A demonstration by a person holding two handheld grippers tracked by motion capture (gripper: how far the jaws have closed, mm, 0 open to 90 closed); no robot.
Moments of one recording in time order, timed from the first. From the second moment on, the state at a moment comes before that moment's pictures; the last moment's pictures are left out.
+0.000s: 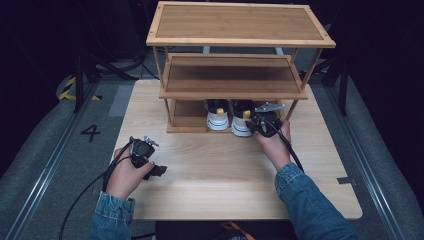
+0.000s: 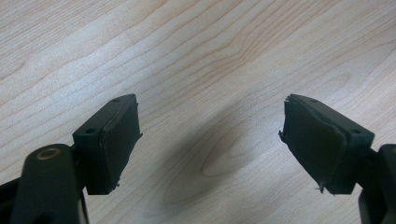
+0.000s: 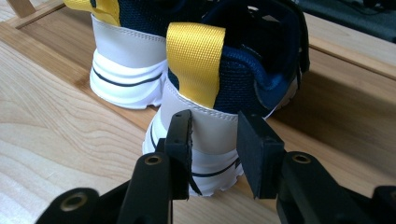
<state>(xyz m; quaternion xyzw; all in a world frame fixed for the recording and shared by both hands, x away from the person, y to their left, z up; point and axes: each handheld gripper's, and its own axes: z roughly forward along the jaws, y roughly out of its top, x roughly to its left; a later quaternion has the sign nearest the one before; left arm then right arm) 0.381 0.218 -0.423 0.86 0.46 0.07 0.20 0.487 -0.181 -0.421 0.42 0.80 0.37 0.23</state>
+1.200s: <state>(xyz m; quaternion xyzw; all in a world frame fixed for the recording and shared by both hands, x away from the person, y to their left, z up) 0.387 0.214 -0.418 0.86 0.45 0.08 0.21 0.498 -0.166 -0.421 0.38 0.81 0.33 0.28</state>
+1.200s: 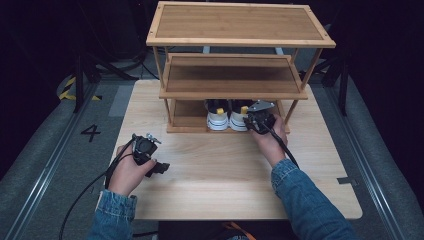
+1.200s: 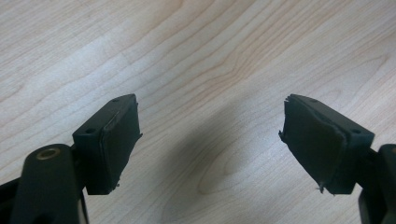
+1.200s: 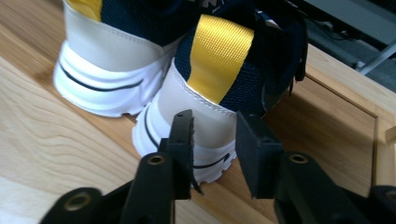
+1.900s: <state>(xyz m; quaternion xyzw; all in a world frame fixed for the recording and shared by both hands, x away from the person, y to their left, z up) 0.388 0.213 -0.418 0.86 0.45 0.08 0.21 0.444 -0.219 -0.374 0.37 0.82 0.39 0.21</state>
